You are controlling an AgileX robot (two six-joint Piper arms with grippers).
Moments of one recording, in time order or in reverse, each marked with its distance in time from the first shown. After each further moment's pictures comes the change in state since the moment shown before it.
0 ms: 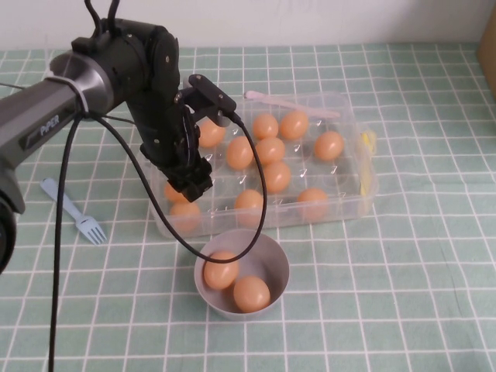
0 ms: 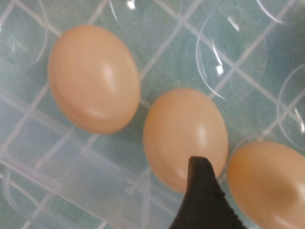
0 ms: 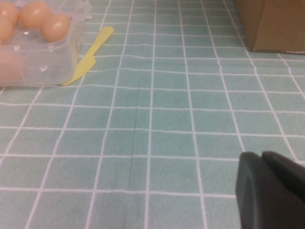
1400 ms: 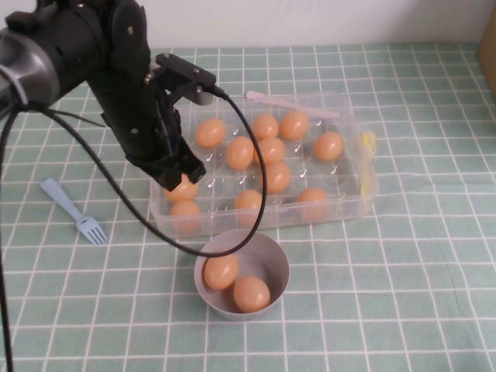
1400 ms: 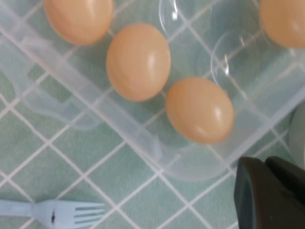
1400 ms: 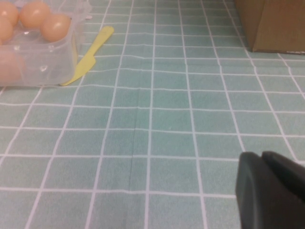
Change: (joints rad) right arm 0.000 0.000 0.000 0.000 0.000 0.000; left arm 0.000 -0.201 0.113 -0.049 0.066 -0.190
